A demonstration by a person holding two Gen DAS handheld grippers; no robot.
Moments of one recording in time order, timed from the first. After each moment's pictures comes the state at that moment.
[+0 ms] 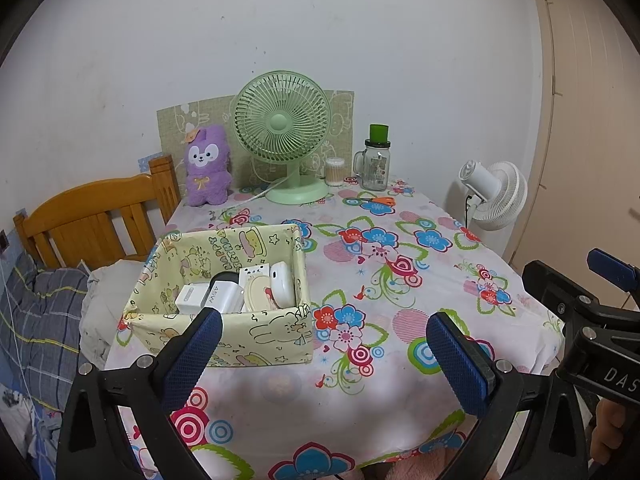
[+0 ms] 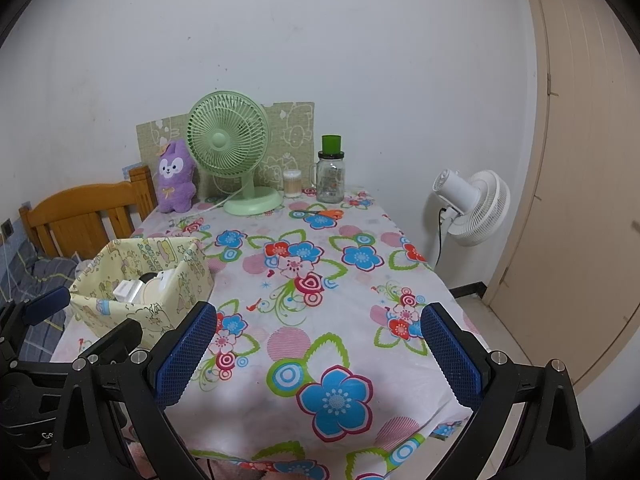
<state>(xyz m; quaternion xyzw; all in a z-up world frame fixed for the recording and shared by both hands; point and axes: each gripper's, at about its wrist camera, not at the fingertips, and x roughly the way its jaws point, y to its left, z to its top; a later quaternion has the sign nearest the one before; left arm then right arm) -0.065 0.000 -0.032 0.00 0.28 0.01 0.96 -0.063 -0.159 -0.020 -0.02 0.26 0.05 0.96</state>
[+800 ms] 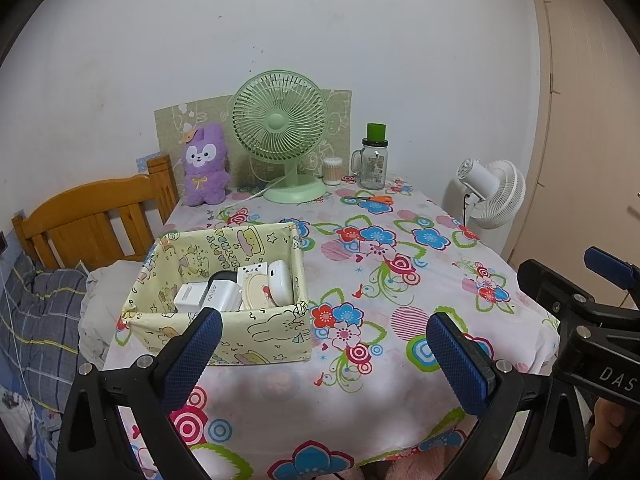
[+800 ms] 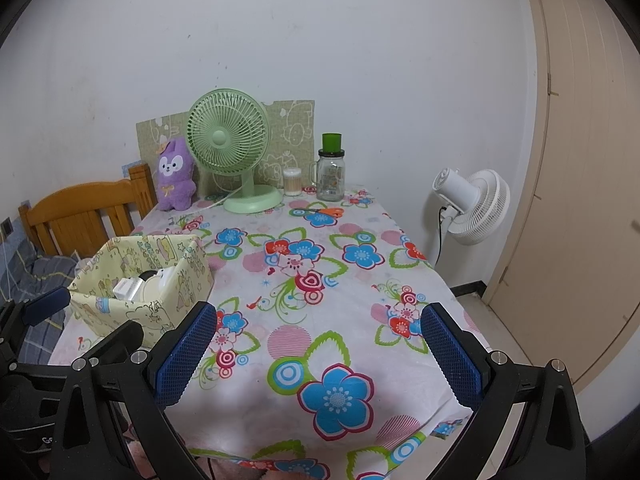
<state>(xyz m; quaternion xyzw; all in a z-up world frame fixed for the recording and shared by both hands) -0.067 -0.002 -0.036 0.00 0.29 0.01 0.96 -0.062 -0.157 -0.022 -0.03 0.26 0.05 0.96</state>
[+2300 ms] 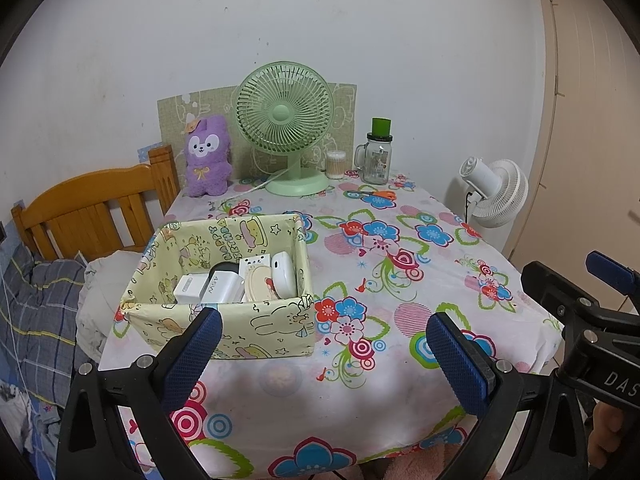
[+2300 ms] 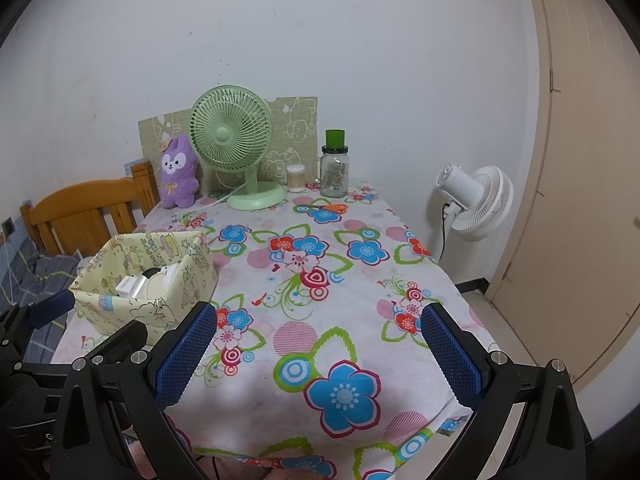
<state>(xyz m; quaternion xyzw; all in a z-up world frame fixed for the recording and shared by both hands) -0.063 0.007 -0.039 -0.02 0.30 0.01 0.96 -0.063 -0.154 -0.026 -0.02 0.26 0.06 0.96</state>
